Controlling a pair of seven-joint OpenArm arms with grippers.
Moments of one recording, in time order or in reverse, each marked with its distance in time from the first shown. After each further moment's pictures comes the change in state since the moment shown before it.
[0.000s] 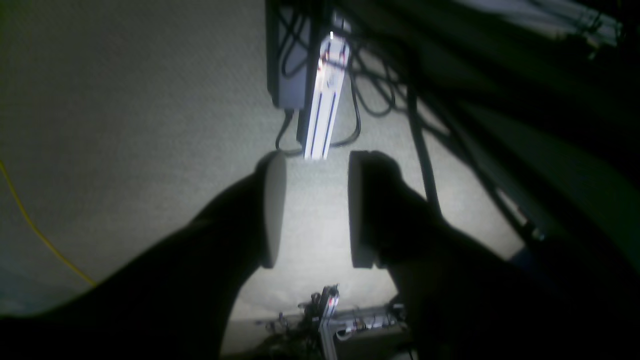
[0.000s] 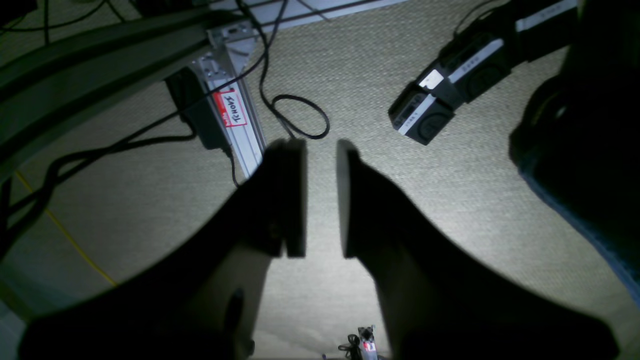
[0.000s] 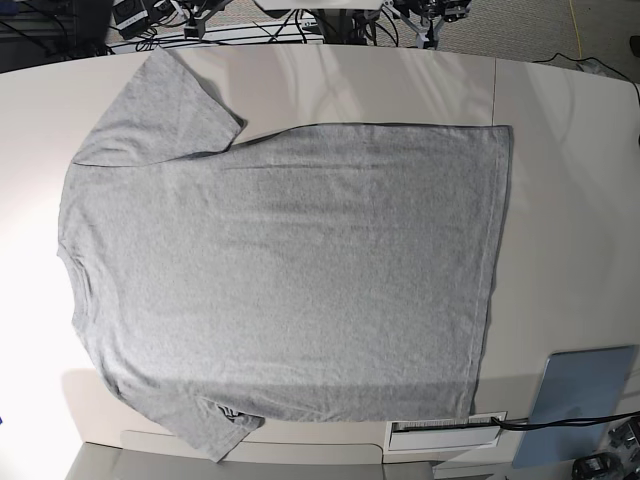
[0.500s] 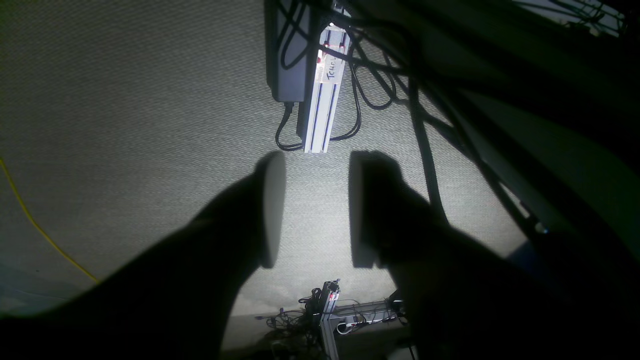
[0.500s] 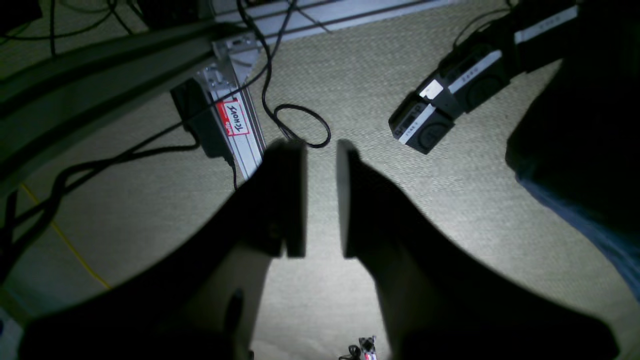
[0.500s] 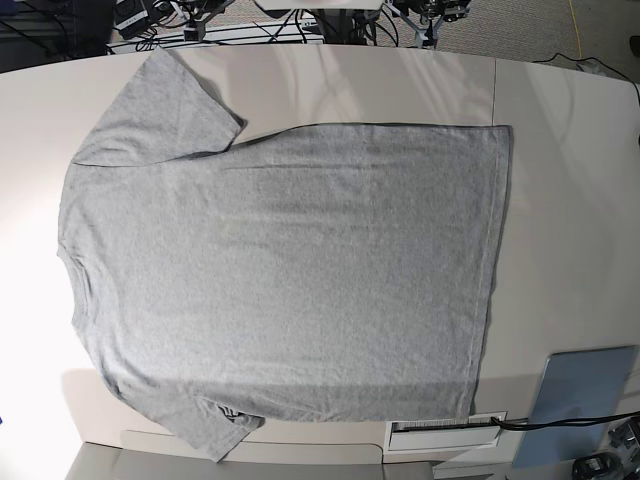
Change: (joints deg) left arm 0.0 0.0 0.0 0.0 0.0 0.0 0.4; right arm 0.2 0.0 0.0 0.0 0.0 0.0 1.6
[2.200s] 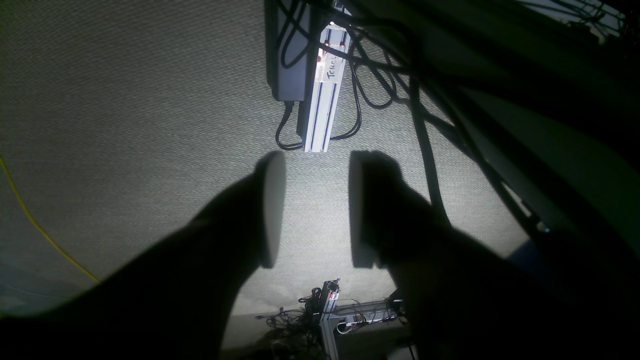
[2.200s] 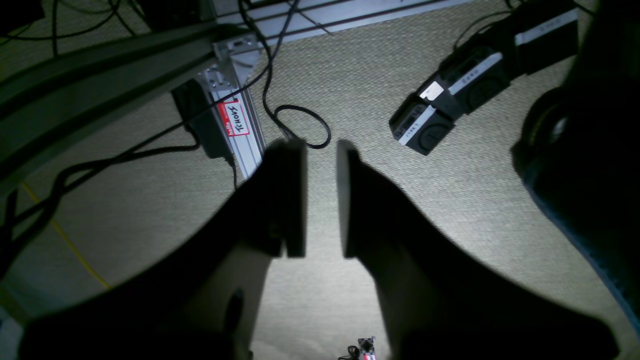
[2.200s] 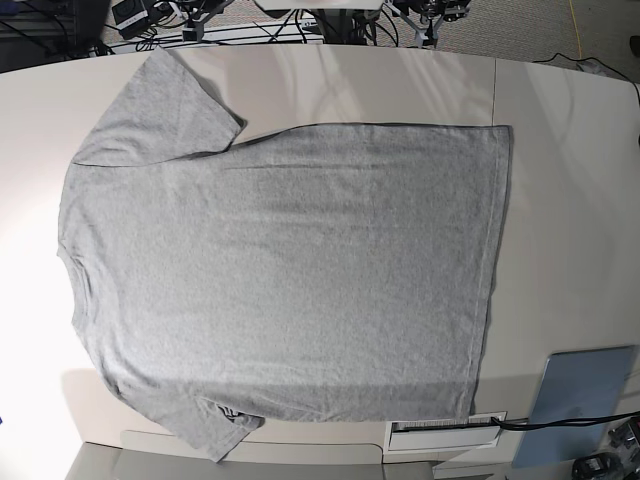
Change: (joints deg) left arm 0.0 0.0 0.0 0.0 0.0 0.0 0.0; right arm -0.1 0.7 0.0 0.0 0.0 0.6 -0.1
